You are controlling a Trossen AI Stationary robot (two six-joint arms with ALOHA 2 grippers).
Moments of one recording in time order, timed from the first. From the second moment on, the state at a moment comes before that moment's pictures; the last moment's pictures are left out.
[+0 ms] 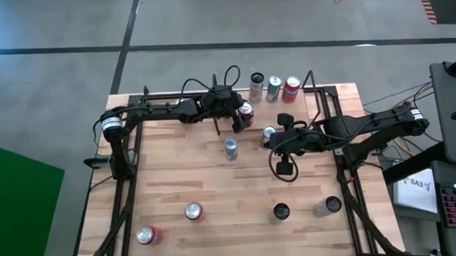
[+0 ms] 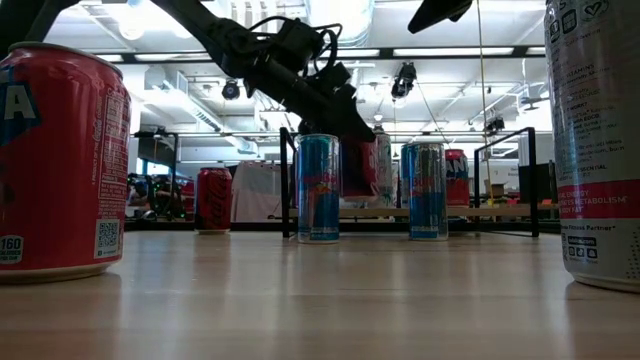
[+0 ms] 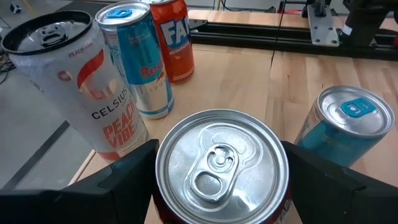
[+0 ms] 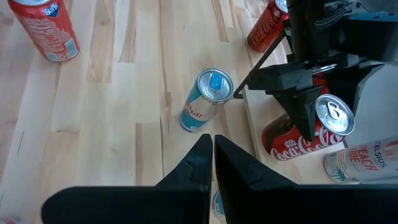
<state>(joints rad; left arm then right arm) 0.37 1.86 1.30 0.11 0.04 0.12 0.18 1.29 1.28 -0.76 0.34 0.03</state>
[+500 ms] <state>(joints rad) 0.37 1.86 1.29 0.11 0.04 0.16 0.18 1.29 1.28 -0.76 0.34 0.03</state>
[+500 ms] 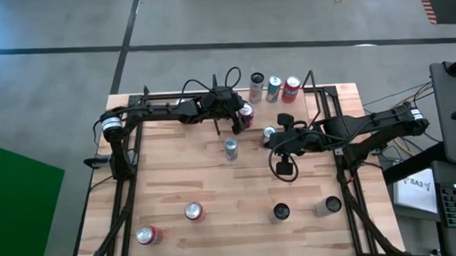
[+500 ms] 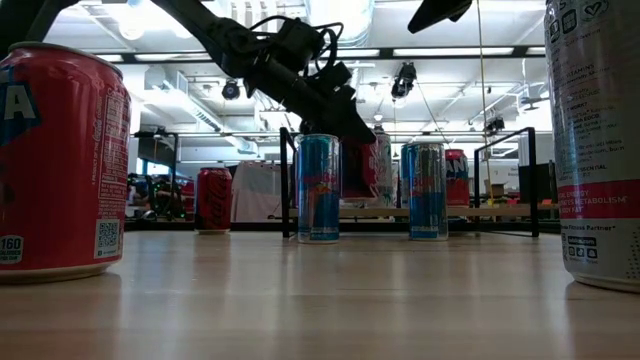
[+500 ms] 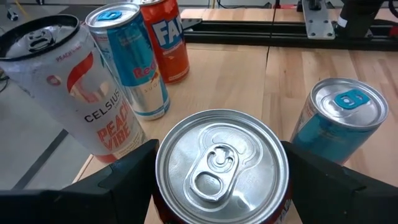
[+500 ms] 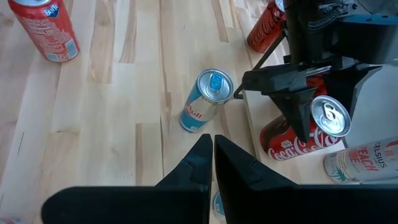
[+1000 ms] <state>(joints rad) 0.37 1.86 1.29 0.11 0.04 0.16 0.18 1.29 1.28 -0.76 0.34 0.03</state>
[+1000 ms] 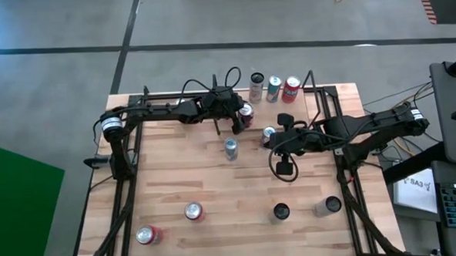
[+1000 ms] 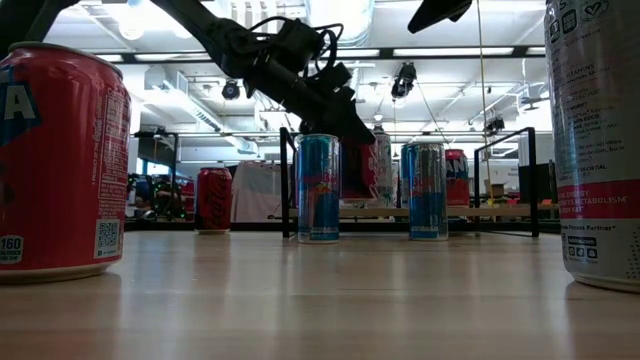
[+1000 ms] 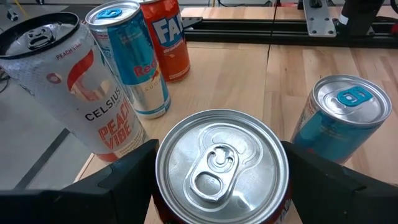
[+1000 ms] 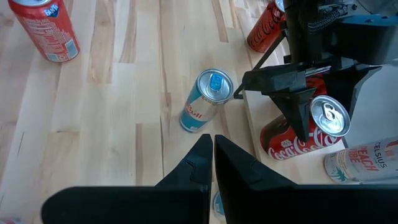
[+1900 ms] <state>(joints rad) 0.37 1.86 1.26 0.13 0.05 0.16 0.18 1.29 1.28 -0.76 0.34 0.04</state>
